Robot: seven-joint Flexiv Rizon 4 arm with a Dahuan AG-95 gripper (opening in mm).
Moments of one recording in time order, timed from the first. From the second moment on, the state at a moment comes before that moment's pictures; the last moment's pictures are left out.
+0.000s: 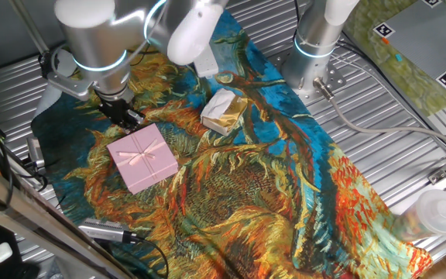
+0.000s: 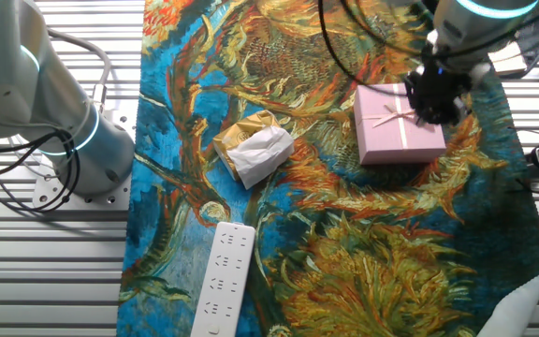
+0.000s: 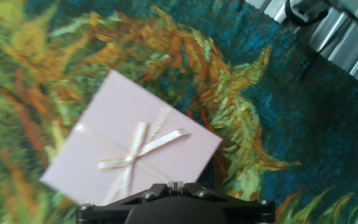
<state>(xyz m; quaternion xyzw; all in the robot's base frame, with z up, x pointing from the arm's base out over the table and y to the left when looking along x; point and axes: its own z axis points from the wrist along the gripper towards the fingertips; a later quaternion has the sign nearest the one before) 0.619 0.023 0.162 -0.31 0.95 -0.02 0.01</state>
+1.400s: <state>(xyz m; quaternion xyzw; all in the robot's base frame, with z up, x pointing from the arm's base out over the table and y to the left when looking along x) 0.612 0.025 0.166 -0.29 0.96 -0.01 0.01</state>
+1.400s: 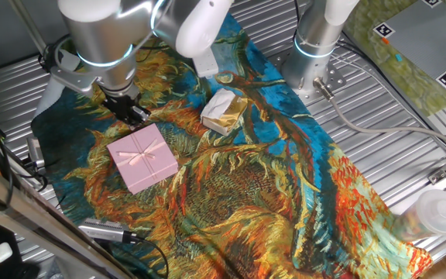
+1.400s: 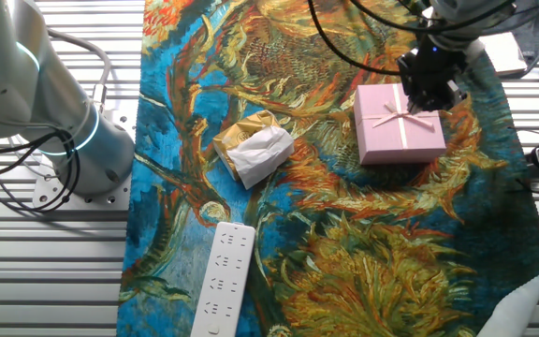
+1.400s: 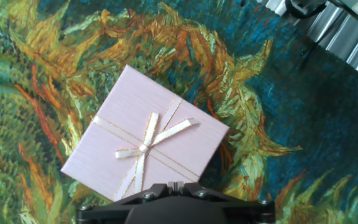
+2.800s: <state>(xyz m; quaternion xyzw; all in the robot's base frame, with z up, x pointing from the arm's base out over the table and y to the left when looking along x) 0.636 -0.016 0.152 -0.25 0.97 0.01 0.02</state>
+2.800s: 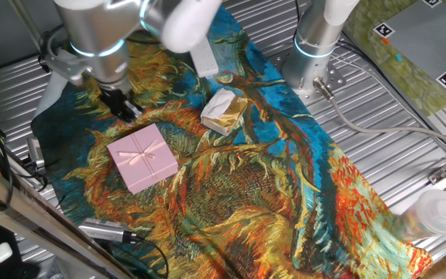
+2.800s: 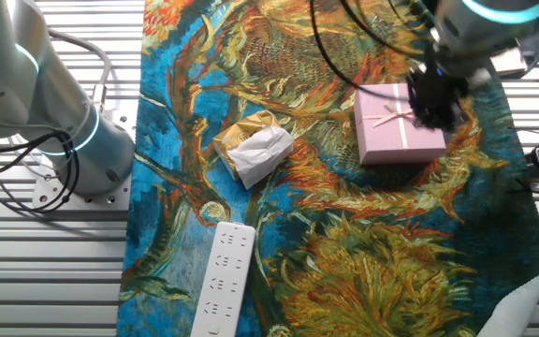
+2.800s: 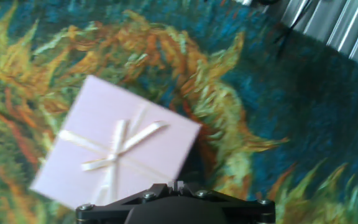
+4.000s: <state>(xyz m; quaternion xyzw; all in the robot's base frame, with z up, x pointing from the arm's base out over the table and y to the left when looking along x) 0.673 -0.090 0.116 -0.32 0.95 0.00 0.01</state>
